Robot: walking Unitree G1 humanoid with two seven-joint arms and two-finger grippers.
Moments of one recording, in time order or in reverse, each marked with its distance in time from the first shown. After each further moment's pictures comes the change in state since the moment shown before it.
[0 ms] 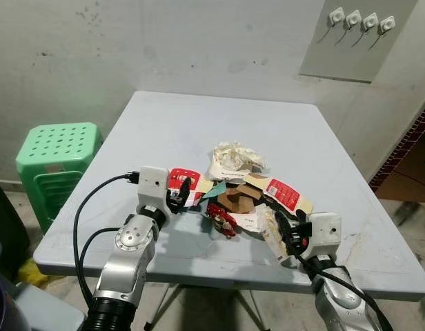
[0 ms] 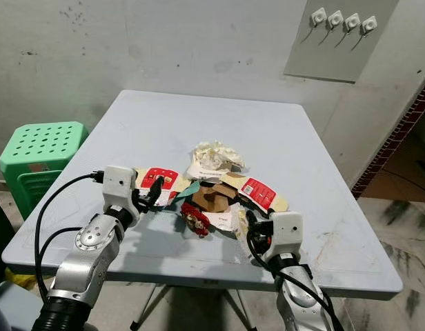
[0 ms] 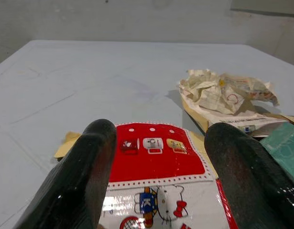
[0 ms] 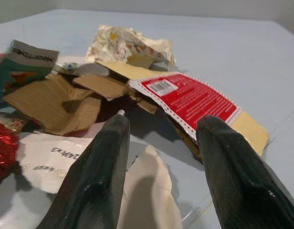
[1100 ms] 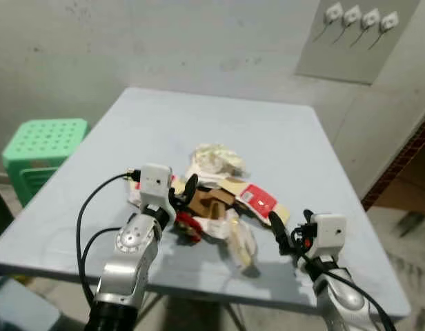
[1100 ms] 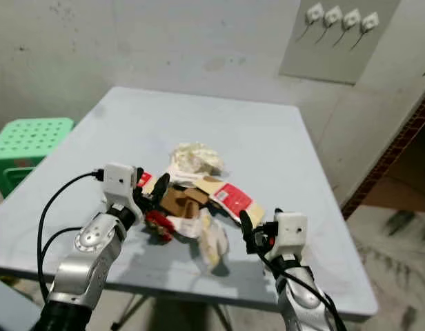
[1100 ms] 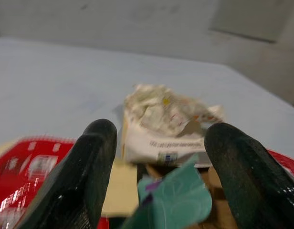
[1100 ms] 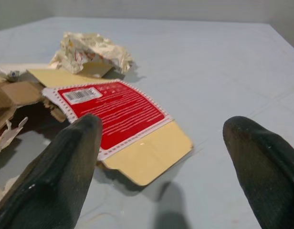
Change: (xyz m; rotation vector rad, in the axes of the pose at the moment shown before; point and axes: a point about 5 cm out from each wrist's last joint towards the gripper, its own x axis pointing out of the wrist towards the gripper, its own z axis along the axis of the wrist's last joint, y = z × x) left arm -0.005 -0.004 0.006 -0.086 -0.030 -0.012; right arm -0.003 0.003 0.002 0.044 -0.031 0.024
